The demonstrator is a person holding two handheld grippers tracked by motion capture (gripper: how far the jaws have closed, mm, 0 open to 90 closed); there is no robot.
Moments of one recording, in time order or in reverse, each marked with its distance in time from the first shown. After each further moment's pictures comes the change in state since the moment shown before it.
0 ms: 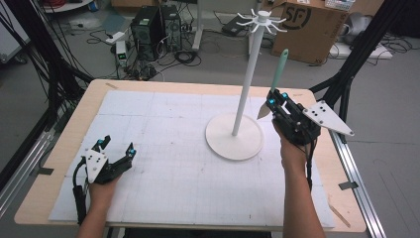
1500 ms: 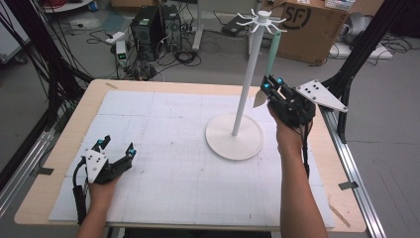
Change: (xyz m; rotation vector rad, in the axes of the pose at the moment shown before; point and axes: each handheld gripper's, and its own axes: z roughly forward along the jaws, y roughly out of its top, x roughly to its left) left arm 0.000 0.000 0.000 0.000 -0.001 0.000; right arm -0.004 0.022 0.033 0.056 -0.017 0.019
